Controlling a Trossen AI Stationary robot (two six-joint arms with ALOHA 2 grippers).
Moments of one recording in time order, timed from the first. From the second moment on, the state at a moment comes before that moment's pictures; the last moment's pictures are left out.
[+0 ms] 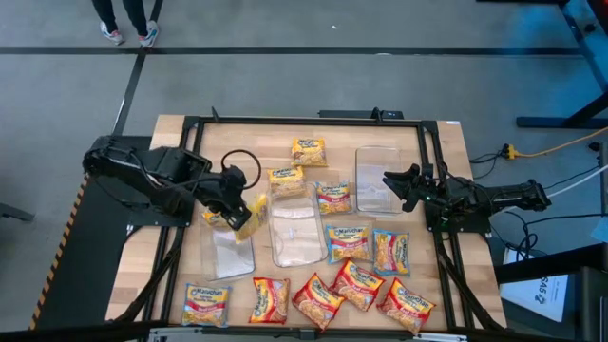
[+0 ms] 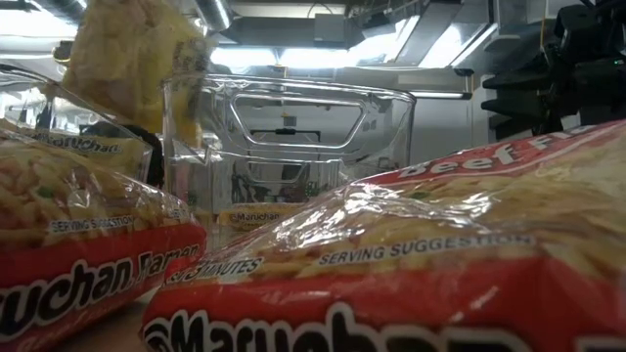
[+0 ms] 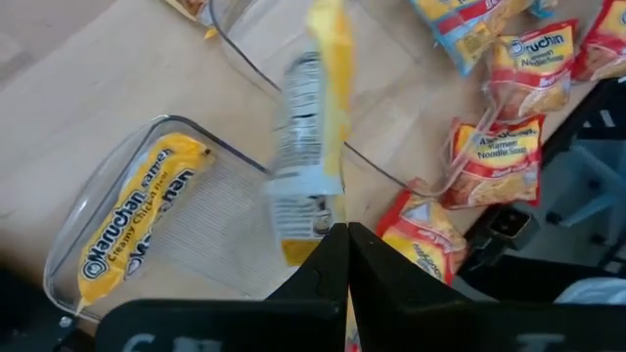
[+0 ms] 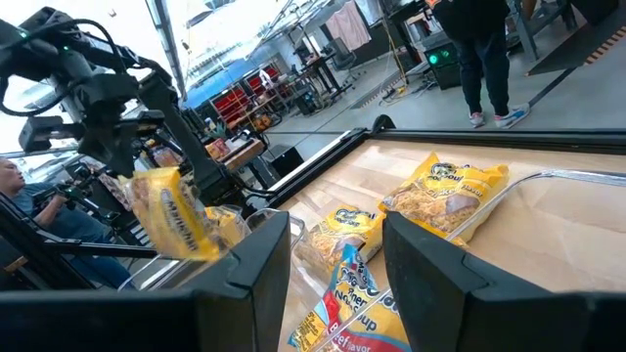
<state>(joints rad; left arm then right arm) -0.27 1.29 1.47 -1.31 -0.04 -1.15 0.11 0.03 0.02 0.06 0.48 0.57</state>
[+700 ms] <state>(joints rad) -0.26 1.32 1.47 -1.49 -0.10 -1.14 0.11 0.03 0.02 0.06 0.44 0.57</state>
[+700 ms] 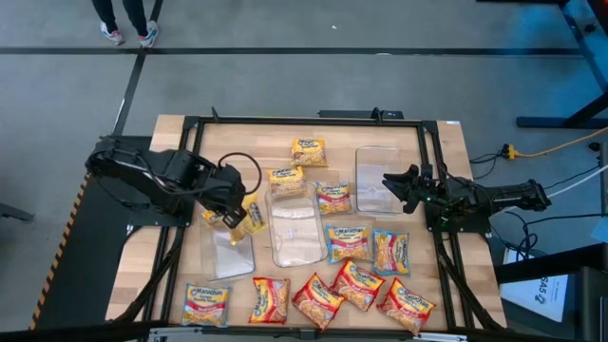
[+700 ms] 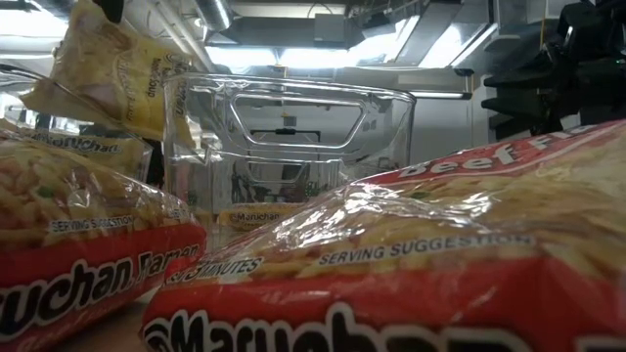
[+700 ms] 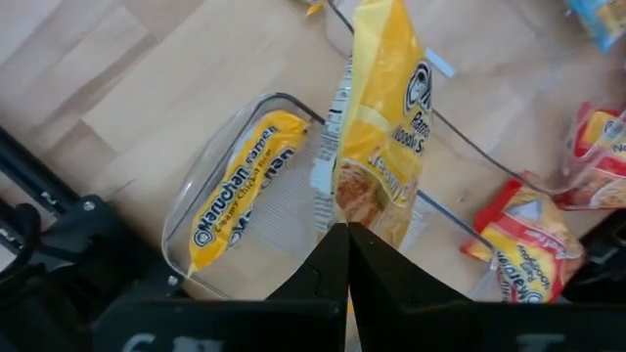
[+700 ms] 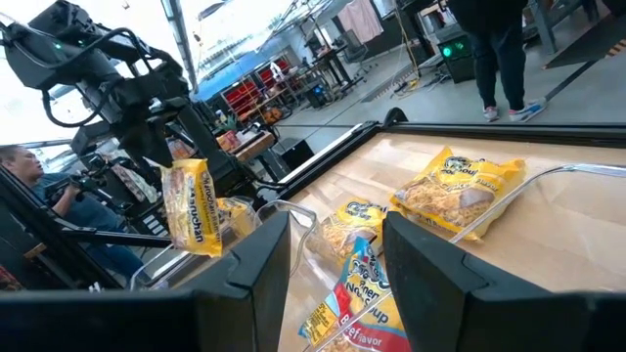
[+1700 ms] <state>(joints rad) -0.34 1.44 1.43 -1.57 0.06 -1.14 0.11 0.03 0.02 0.05 0.44 0.57</state>
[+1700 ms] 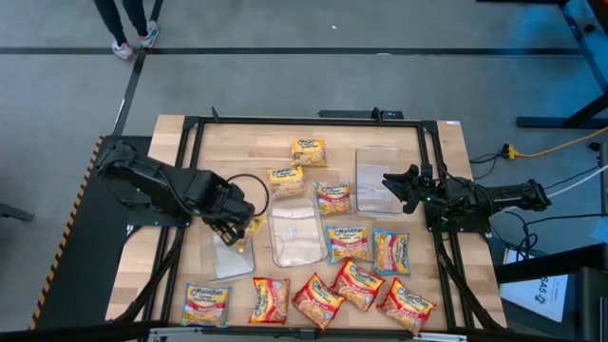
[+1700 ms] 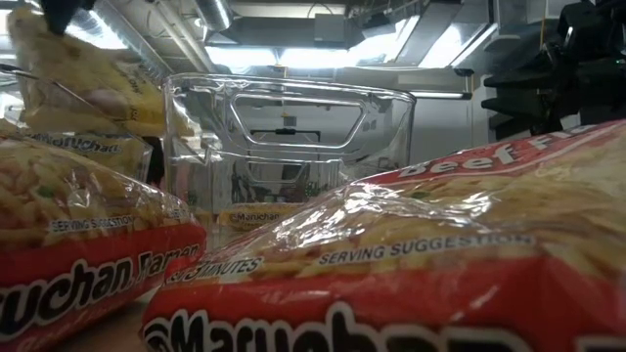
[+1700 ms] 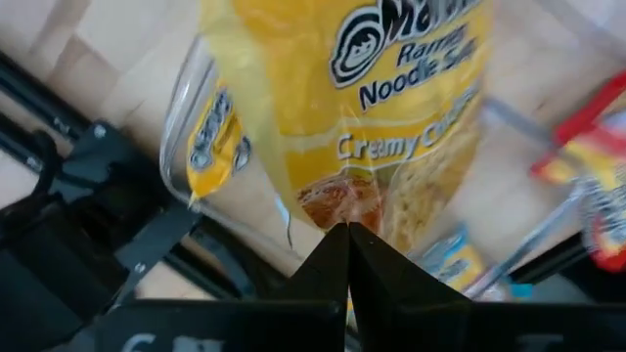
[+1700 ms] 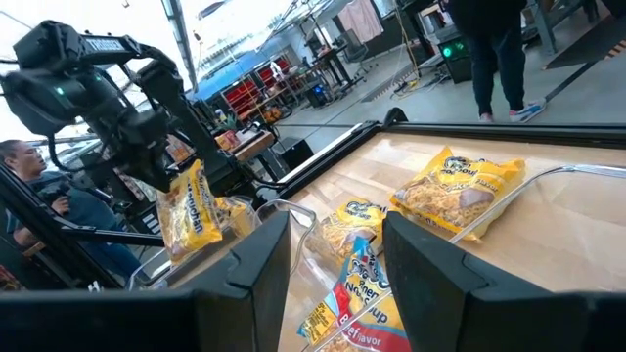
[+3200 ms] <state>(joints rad) 0.24 1.37 1.31 -0.59 -0.72 -0.16 0.11 0.03 0.01 0.09 0.51 0.60</state>
